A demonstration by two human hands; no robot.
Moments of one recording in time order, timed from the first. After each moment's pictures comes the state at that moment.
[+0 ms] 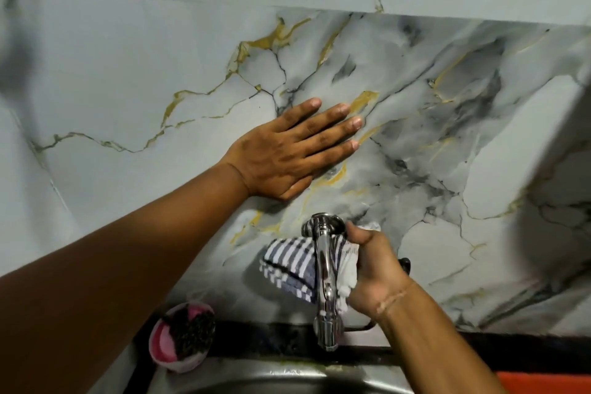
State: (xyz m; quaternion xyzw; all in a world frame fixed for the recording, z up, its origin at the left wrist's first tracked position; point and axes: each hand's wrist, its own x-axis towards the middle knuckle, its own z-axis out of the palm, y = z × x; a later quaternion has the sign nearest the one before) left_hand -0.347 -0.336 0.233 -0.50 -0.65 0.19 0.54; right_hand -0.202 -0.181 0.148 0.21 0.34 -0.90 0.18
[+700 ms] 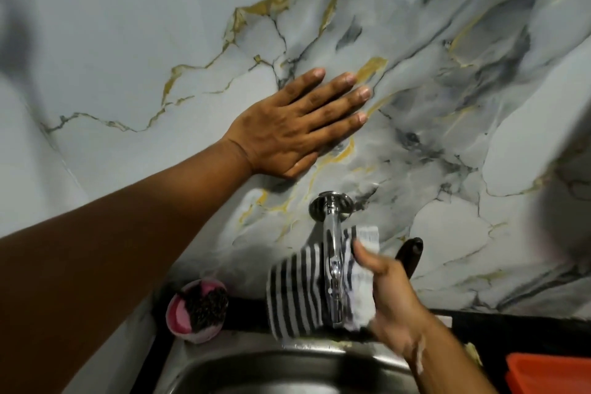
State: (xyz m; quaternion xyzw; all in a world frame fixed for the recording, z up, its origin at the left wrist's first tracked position) left_hand -0.344 -0.334 0.236 -0.48 -0.64 0.21 0.55; right_hand -0.175 -0.174 0.100 0.09 0.41 -0.89 0.15
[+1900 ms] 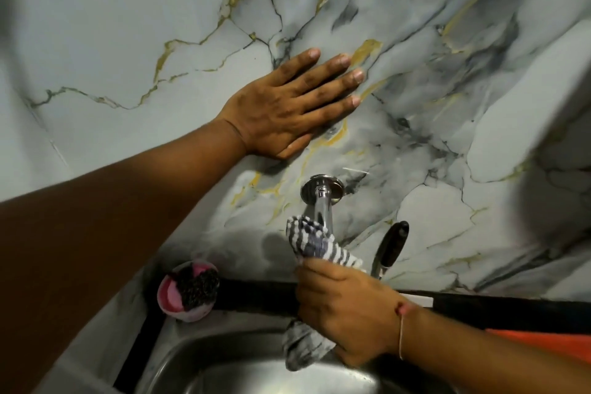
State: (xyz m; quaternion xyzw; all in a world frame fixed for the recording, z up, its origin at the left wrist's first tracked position) left_hand -0.342 -0.335 0.236 -0.48 -0.64 0.22 0.56; right_hand -0.136 -0.177 0.110 -0.44 0.88 0.16 -0.05
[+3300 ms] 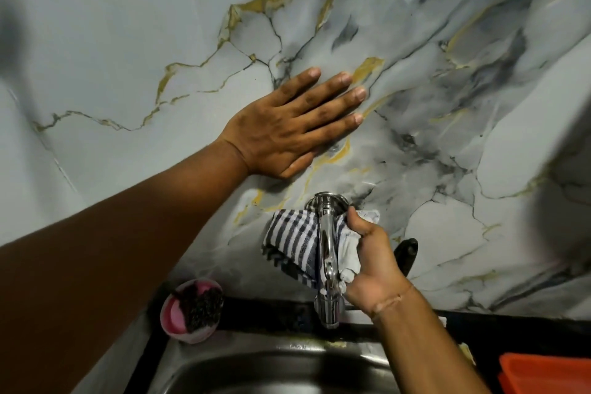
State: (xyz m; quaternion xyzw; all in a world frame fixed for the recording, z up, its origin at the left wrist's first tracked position) left_hand -0.339 -0.335 0.237 -0.48 -0.65 0.22 0.55; right_hand -0.189 -0.179 0.119 0.11 0.41 -0.89 0.15
